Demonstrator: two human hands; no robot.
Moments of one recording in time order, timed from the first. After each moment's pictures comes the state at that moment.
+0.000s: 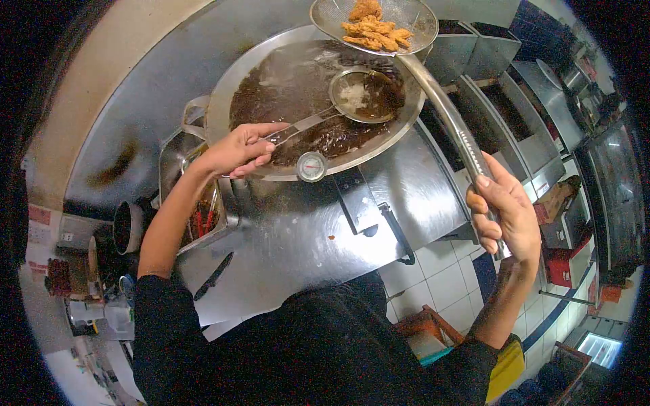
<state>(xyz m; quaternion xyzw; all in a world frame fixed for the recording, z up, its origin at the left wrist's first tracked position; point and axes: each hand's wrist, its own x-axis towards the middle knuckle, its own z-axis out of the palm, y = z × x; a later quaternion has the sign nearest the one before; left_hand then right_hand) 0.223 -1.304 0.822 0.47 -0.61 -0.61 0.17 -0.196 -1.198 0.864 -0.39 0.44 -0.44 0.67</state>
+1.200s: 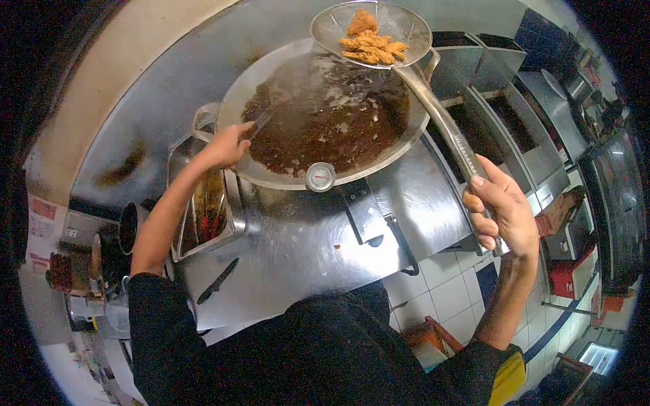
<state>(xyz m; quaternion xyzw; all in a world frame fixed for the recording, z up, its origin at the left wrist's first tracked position) 0.277 -1.327 0.811 0.66 -0.72 -0.19 0.07 -0.194 -1.202 0.868 -0.42 0.45 -0.42 0.67</state>
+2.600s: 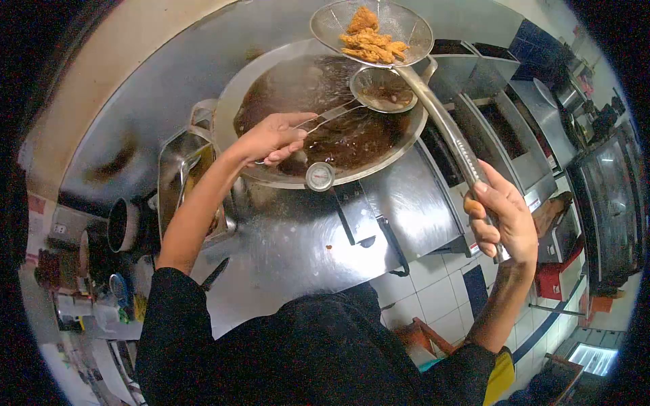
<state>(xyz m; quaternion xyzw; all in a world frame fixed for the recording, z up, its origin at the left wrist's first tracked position) 0.199 -1.327 0.808 0.43 -0.60 -0.63 0.25 -0.184 -1.195 0.876 -0.40 0.44 -0.44 0.67</state>
